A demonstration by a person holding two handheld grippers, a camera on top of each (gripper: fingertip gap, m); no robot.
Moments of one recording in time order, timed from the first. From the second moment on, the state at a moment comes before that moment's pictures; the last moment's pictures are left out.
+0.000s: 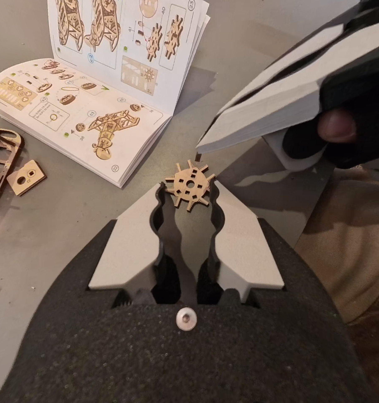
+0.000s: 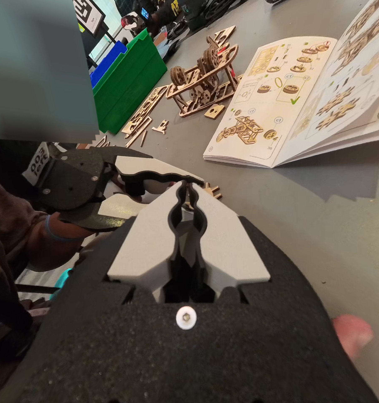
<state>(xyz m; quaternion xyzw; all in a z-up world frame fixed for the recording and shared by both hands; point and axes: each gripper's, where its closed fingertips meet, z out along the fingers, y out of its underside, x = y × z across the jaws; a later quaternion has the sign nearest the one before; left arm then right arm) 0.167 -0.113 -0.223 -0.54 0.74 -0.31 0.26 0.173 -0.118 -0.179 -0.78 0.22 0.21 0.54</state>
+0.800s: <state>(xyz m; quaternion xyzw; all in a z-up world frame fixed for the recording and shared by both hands) 0.167 -0.113 -0.224 -0.54 0.74 -0.31 0.25 0.175 -0.115 -0.211 -0.90 0.02 0.10 0.42</state>
